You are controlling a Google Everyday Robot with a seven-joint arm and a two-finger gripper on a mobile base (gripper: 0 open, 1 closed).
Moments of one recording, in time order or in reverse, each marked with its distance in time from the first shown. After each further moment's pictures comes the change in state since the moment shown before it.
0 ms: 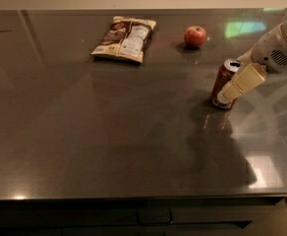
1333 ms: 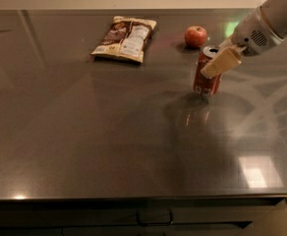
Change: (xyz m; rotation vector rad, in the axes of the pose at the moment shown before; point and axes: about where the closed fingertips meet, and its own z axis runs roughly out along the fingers) arm -0.056 0.000 0.007 -0.043 -0.041 -0.050
